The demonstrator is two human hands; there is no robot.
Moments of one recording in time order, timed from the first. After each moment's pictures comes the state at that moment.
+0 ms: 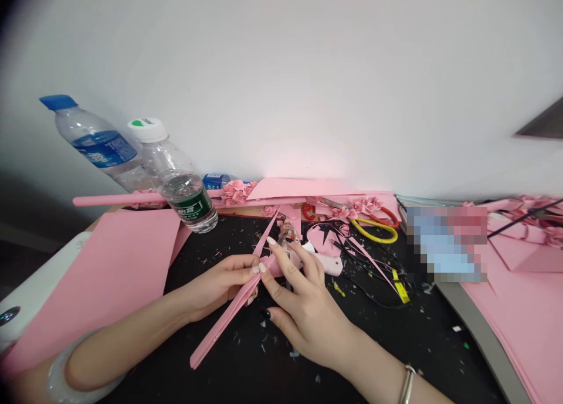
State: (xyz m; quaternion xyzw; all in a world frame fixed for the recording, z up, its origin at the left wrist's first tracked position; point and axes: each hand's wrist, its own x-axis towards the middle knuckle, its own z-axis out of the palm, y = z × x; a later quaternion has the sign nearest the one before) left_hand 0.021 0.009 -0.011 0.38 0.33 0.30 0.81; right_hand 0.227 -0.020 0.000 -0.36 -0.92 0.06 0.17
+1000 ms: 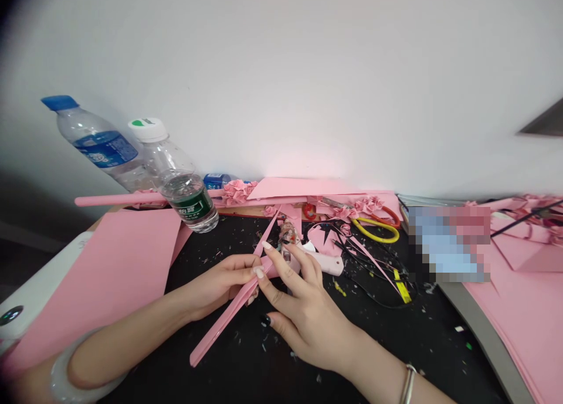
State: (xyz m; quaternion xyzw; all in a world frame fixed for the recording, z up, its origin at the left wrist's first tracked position) left_hand 0.022 0.008 -0.011 0.37 0.33 0.30 0.81; right_hand 0.227 -0.021 0.001 -0.33 -0.93 0.08 0.18
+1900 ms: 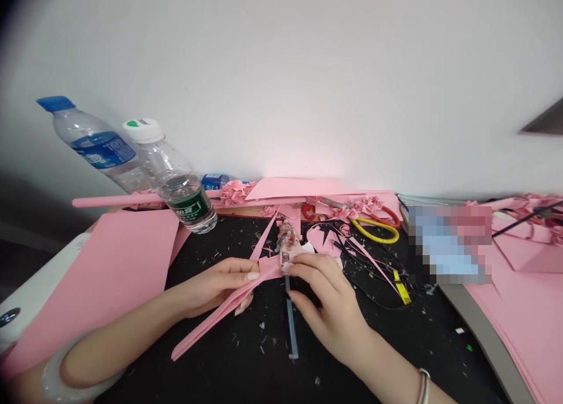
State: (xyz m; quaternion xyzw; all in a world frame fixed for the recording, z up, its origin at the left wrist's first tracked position) left_hand 0.016 0.012 -0.005 0.42 0.31 0.23 0.82; right_hand 0.243 -0.018 0.003 -0.38 -0.84 0.09 0.37
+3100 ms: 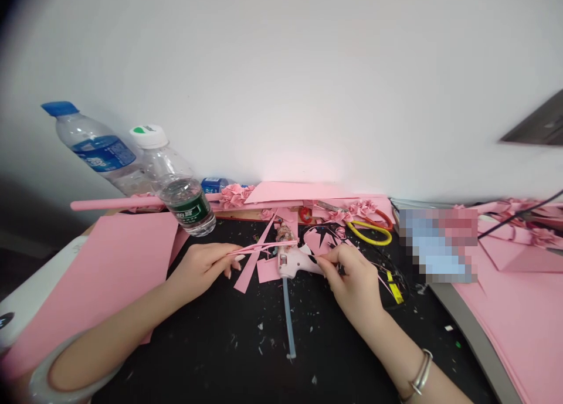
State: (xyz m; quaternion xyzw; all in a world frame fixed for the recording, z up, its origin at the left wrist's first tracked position) left_hand -0.015 0.025 -0.008 0.77 0.45 0.32 0.32; right_hand 0.273 0.004 0.001 -0.52 -0.76 0.02 0.39
